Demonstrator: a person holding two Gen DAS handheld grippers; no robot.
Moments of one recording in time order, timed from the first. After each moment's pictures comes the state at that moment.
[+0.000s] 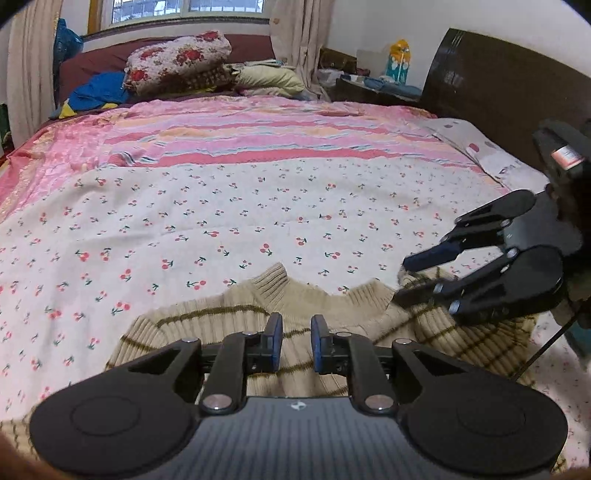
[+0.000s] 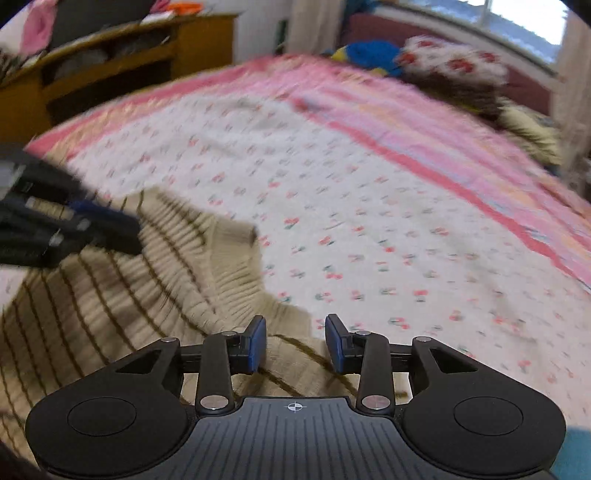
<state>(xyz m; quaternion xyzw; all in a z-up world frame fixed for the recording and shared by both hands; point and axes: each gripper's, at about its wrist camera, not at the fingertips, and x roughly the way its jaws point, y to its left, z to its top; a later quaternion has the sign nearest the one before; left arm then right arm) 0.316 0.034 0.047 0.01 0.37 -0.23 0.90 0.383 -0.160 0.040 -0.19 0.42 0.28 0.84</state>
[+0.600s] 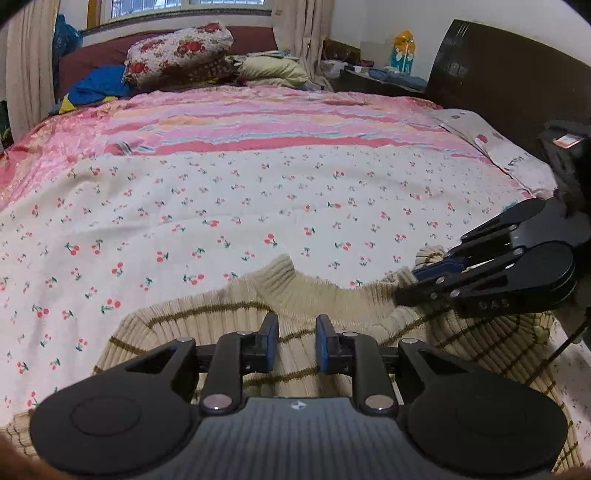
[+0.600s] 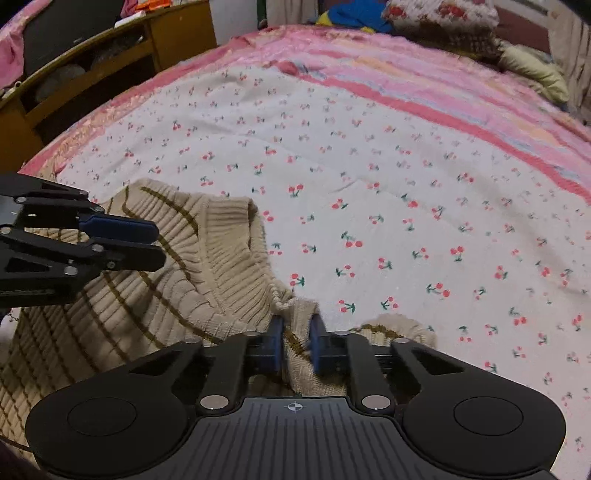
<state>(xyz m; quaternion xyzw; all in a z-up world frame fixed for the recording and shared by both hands) 0.329 0.029 0.033 0.02 0.38 -0.22 0.90 0.394 -0.168 0.029 -0.10 0.46 0.25 0.85</state>
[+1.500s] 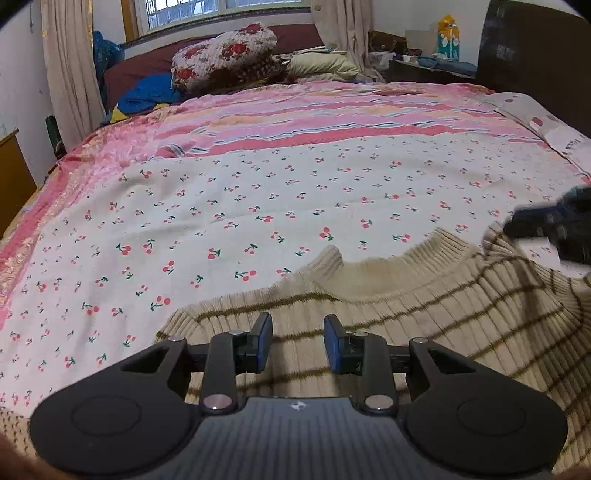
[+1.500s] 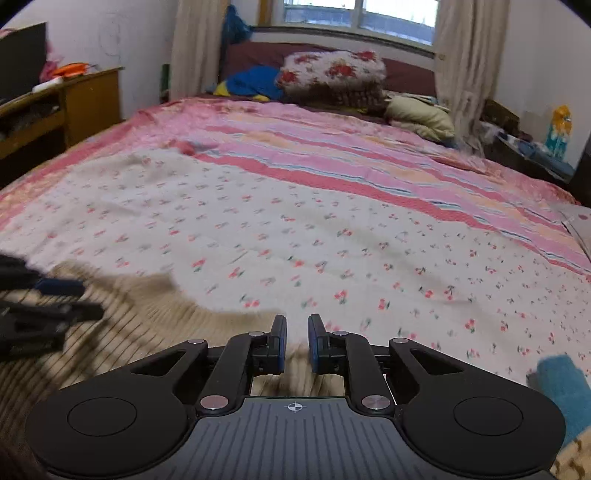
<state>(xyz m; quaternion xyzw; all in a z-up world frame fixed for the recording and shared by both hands) 0.327 0.016 0.024 0.08 0.38 -0.12 0.92 0.353 -0.185 0.053 -0.09 0.36 0.11 0.92</state>
